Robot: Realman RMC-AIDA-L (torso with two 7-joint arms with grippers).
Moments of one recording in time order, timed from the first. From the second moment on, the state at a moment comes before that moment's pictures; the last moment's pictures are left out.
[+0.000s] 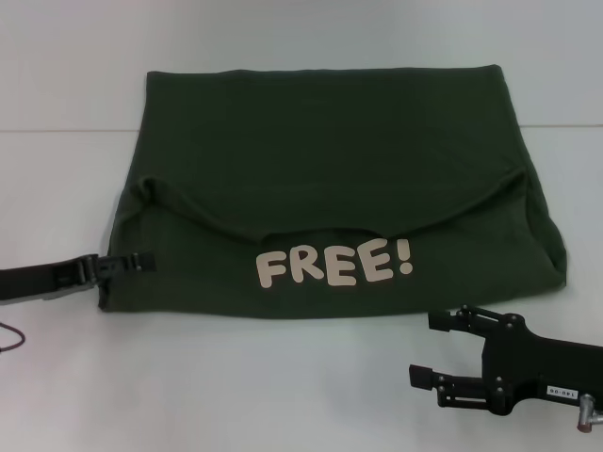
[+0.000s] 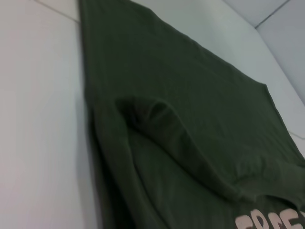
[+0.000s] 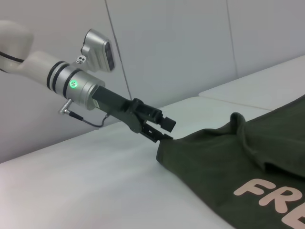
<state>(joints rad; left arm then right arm) -0.54 -2.06 0.37 0.69 2.35 1.35 -2.11 0.43 2.09 -0.70 -0.47 -1.97 -1.55 1.09</state>
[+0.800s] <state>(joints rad) -0.55 -2.06 0.44 0.69 2.40 1.31 -2.14 0.44 2.09 -0.68 -0.47 -1.96 -1.57 1.10</state>
